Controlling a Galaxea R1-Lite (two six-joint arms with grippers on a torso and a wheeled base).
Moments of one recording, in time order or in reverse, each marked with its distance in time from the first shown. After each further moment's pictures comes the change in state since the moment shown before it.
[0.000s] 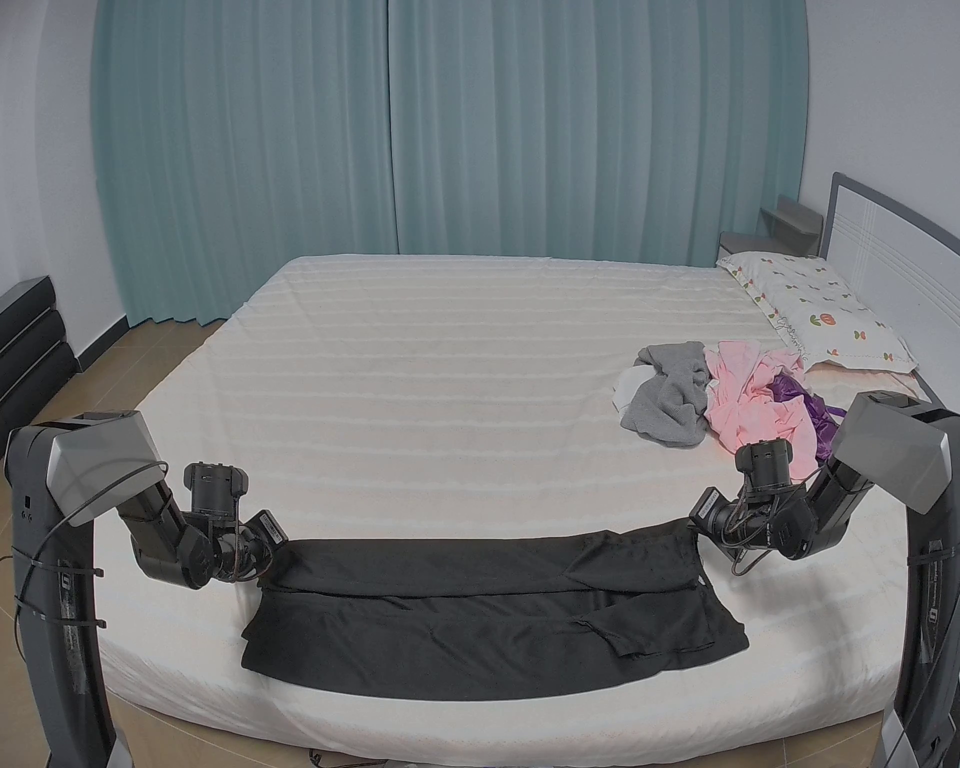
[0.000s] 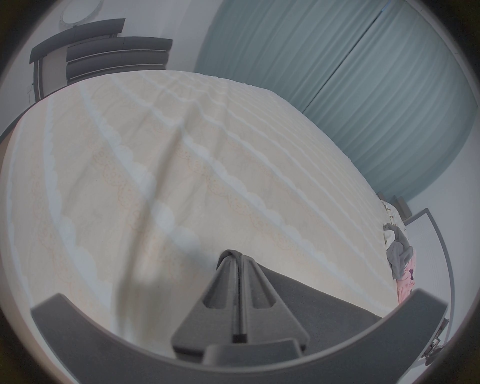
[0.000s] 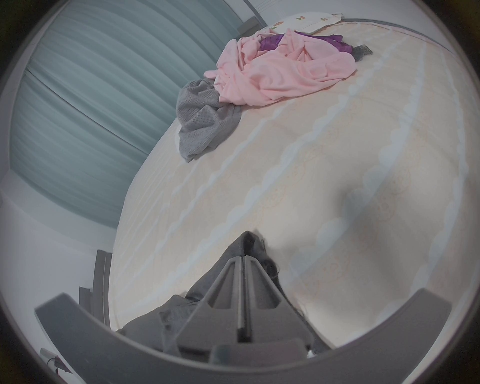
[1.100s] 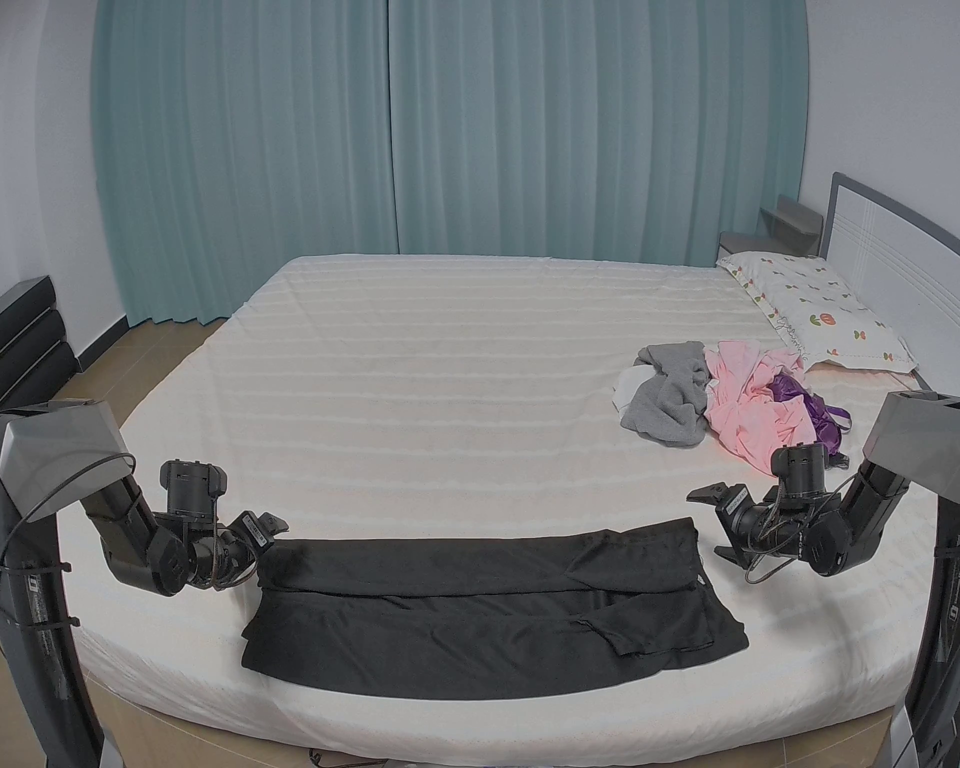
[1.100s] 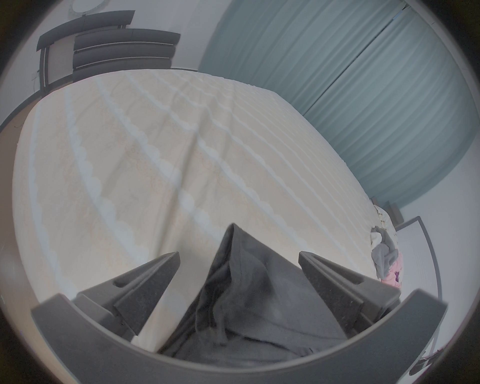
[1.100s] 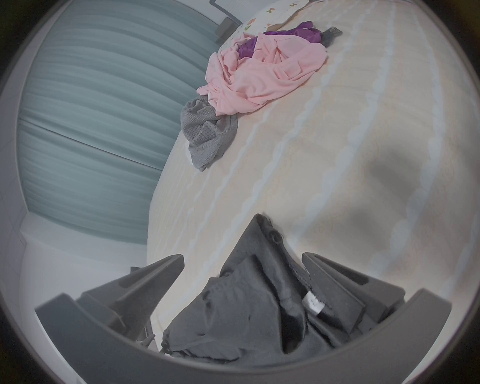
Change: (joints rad) left arm 0.002 -0.151 0.164 -0.004 -0.043 -0.052; right arm -0.043 -0.122 0.227 -0.186 0.134 0.186
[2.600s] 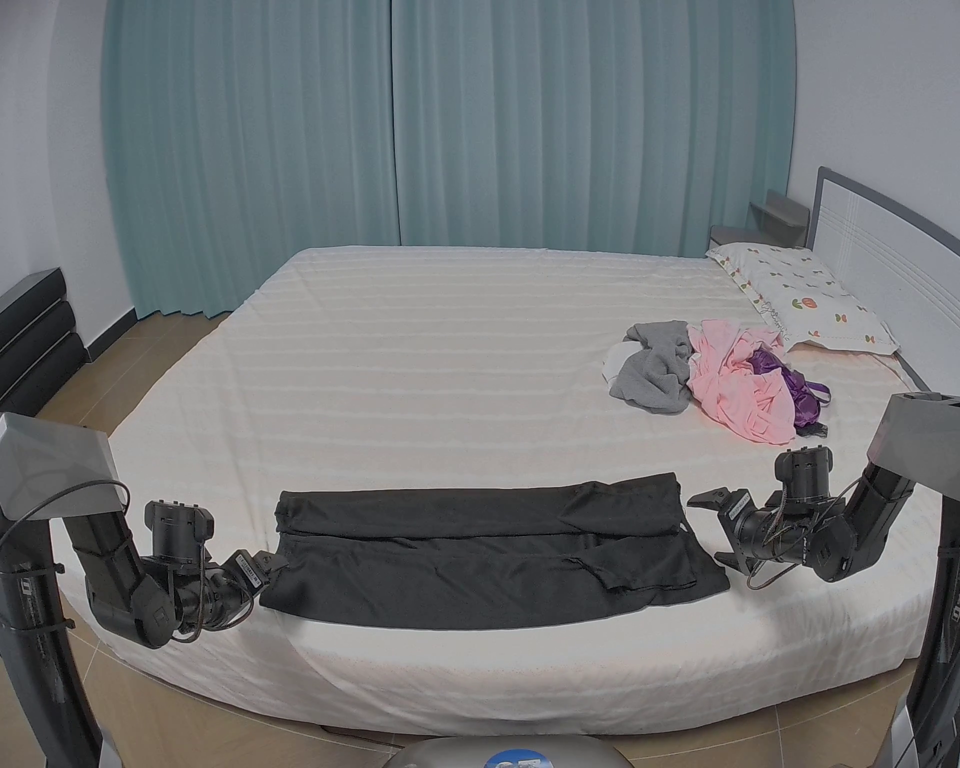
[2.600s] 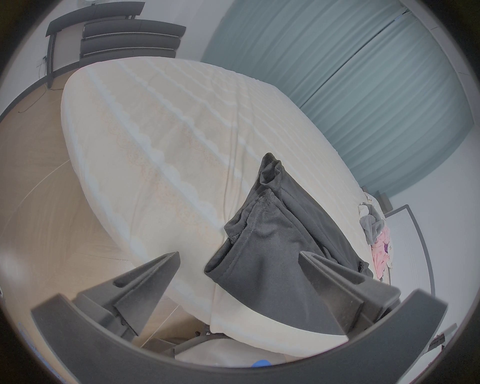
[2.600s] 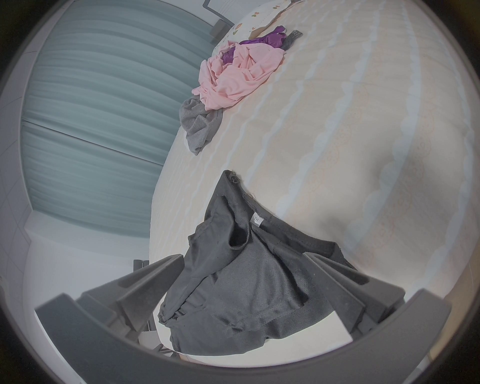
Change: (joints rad) left arm -0.016 -0.041 0.292 -0.246 -0.049 -0.021; right arm 0.002 -0.020 0.047 -0.022 0.025 0.007
